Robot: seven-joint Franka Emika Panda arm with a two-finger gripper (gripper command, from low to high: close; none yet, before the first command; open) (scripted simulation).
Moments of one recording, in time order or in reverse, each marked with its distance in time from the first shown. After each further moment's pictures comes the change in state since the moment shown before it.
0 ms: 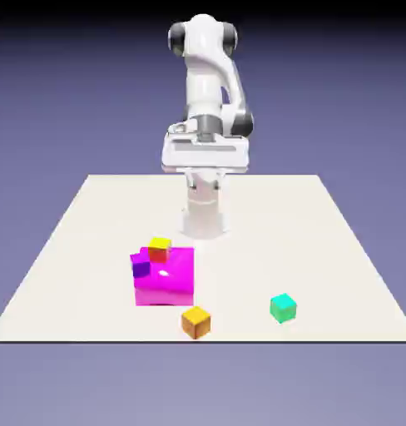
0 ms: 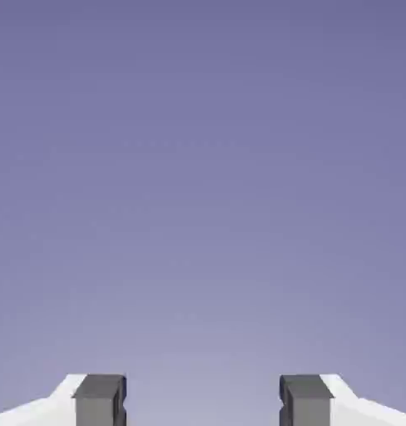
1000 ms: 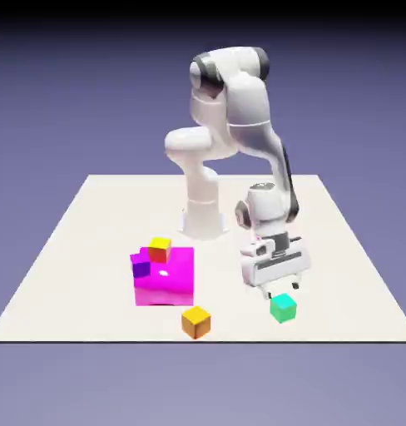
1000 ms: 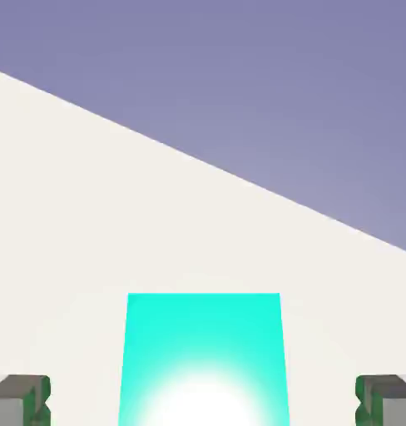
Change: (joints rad) arm 0.287 1.024 0.143 0.226 0.131 0.457 -0.136
